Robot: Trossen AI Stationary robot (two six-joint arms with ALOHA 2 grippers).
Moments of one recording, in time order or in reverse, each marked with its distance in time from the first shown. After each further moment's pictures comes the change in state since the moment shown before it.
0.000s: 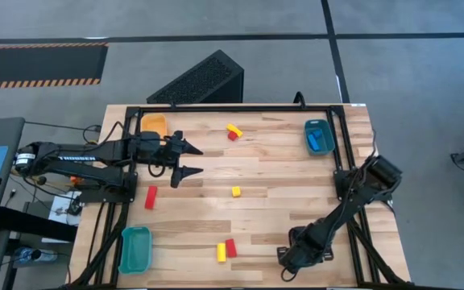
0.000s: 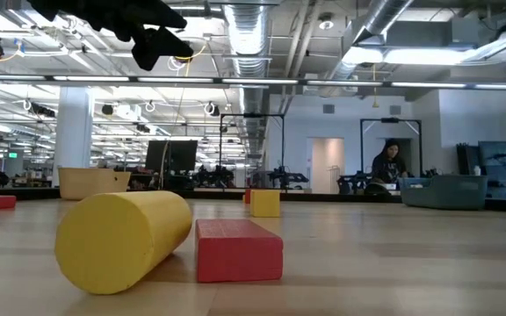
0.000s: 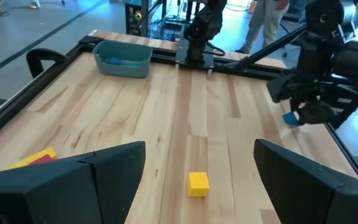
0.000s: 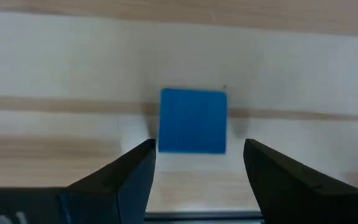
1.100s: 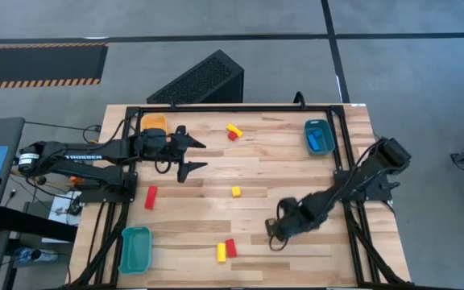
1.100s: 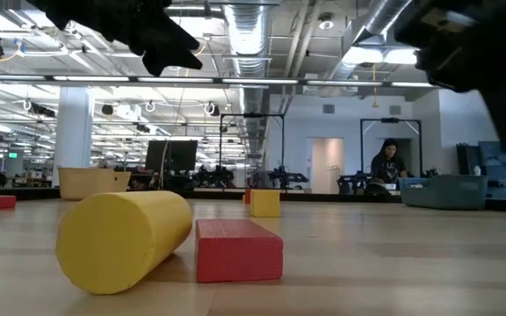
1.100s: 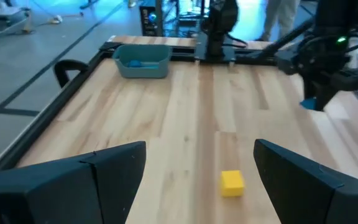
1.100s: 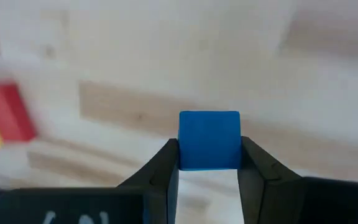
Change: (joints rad) left arm 0.043 0.064 0.000 0.048 -0.038 0.129; right arm -0.206 -0.186 0.000 -0.144 0.278 -0.334
